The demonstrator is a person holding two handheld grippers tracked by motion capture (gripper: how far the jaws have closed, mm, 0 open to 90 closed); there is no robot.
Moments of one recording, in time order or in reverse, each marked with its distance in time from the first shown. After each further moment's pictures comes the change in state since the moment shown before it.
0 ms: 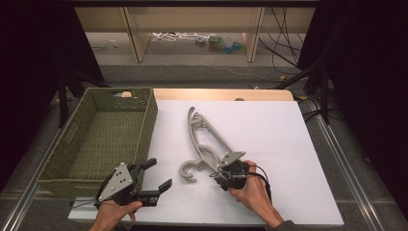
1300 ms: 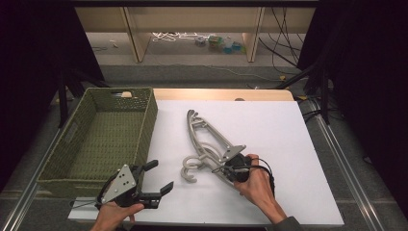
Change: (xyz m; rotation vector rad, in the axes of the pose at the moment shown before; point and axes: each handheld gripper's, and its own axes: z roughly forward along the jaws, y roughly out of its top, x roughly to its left) left arm -0.004 0.000 0.002 0.020 -0.007 0.038; right arm -0.011 0.014 -0.024 0.052 -0.046 -0.061
